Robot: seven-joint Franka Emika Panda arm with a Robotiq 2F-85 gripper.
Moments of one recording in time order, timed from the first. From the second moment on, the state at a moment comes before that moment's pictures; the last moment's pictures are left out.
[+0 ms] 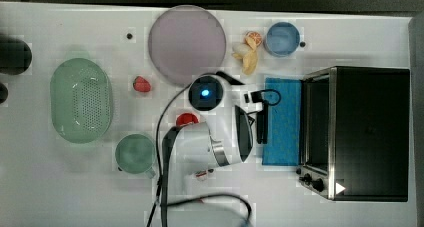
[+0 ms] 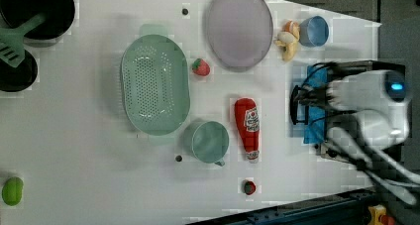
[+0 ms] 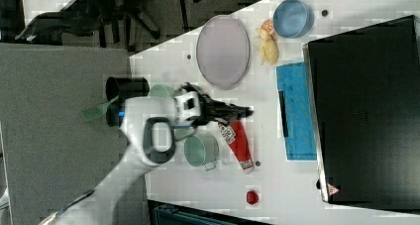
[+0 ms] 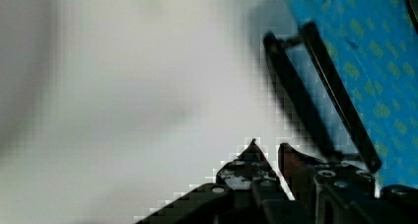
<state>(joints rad) 0.14 0.22 -0.17 -2.25 -0.27 0.84 0.02</state>
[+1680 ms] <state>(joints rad) 0.12 -0.14 -0.19 -1.81 -0.05 0.05 0.07</state>
